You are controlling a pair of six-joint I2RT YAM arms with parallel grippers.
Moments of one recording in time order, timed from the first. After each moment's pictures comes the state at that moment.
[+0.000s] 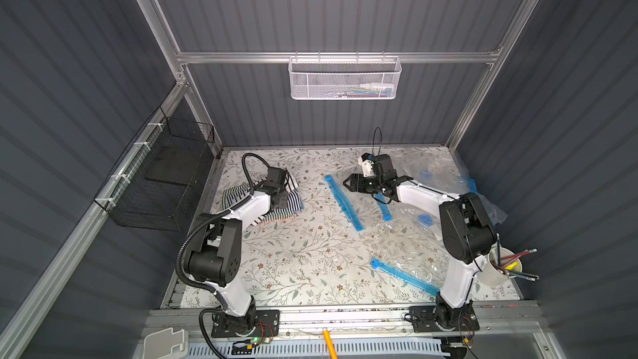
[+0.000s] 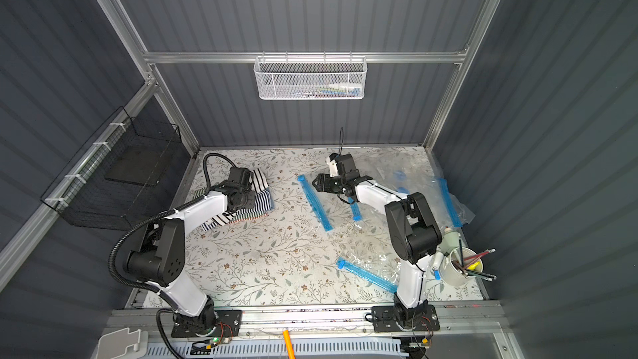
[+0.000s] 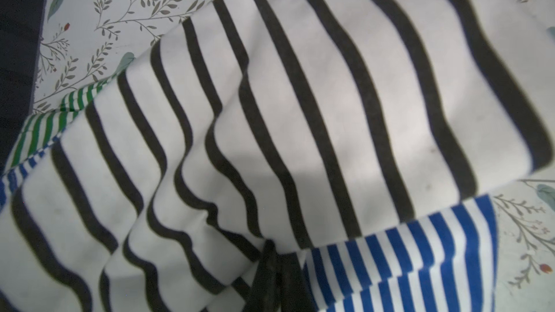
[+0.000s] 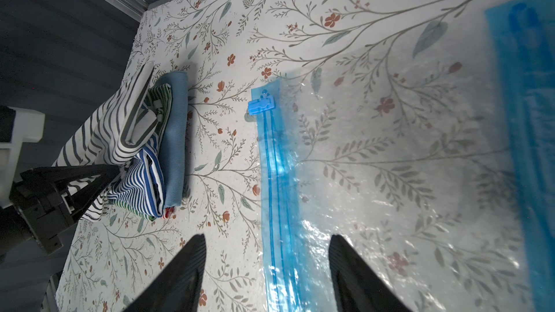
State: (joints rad) left arm -0.28 1.71 1.09 -0.42 -0.28 -0.13; right arm 0.42 1.90 1.28 -0.10 -0.35 0.45
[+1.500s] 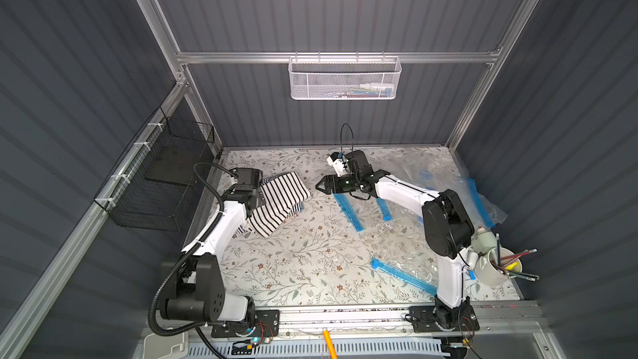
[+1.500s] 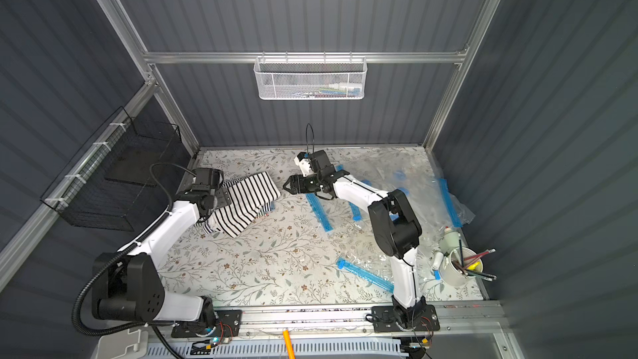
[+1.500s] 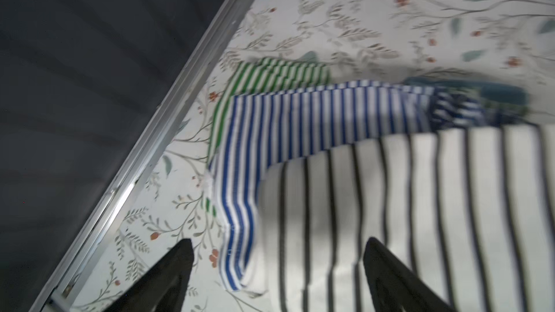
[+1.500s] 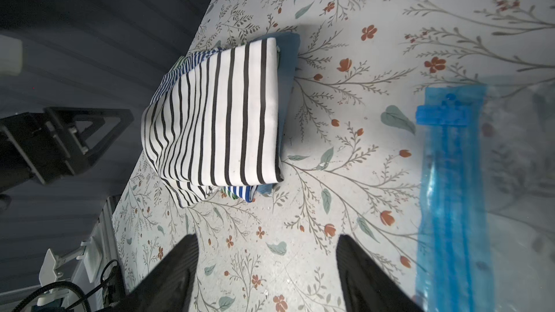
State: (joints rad) left arm -0.09 1.44 1.03 -0.59 -0.43 -0.41; right arm 0.58 2.03 1.54 -0.22 -0.49 0.38
